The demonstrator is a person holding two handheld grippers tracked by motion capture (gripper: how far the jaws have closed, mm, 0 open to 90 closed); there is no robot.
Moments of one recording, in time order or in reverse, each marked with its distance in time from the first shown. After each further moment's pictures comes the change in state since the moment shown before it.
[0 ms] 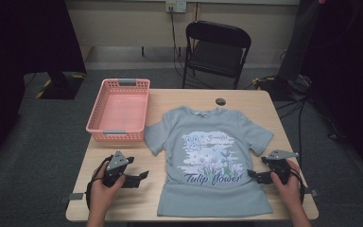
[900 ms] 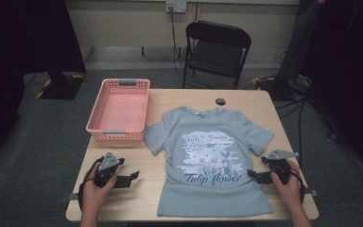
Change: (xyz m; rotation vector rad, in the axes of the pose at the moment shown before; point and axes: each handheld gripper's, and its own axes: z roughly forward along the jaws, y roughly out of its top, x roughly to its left) left arm 0.023 -0.019 -0.008 0.035 0.057 -0.026; right arm 0.000 0.000 0.000 0.000 0.000 0.000
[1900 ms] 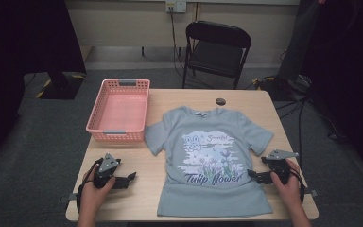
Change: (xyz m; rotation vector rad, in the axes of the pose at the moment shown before) left arm 0.008 -0.010 0.003 0.031 0.057 0.043; right arm 0.000 0.000 0.000 0.000 0.000 0.000
